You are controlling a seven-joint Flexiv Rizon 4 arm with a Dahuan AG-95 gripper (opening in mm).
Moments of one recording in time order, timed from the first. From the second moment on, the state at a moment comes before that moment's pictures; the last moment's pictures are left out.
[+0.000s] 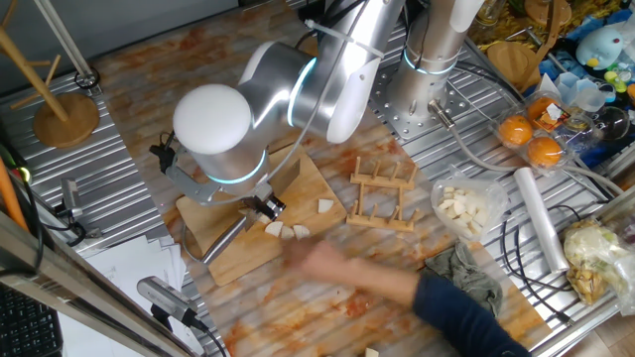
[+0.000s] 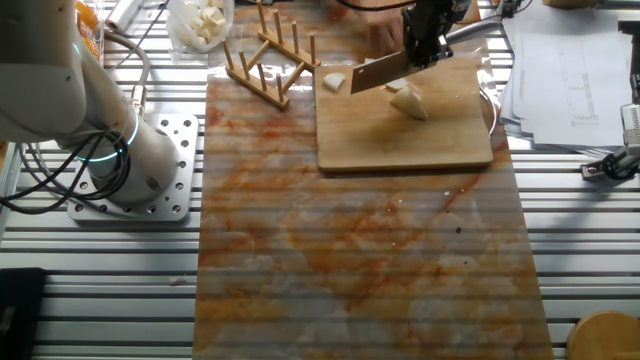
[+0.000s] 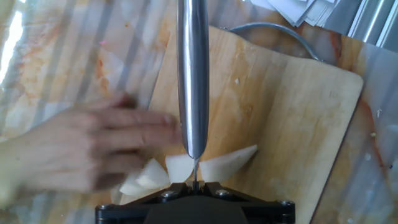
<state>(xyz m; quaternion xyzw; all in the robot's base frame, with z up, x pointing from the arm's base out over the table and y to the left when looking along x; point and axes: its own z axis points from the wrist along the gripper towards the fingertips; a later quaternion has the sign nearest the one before) 0.522 0.153 0.103 0.20 -0.98 0.03 0.08</state>
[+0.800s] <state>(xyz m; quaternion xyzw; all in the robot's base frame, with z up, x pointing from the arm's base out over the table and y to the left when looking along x) 0.524 0.133 0.091 0.23 -0.97 0.03 0.08</state>
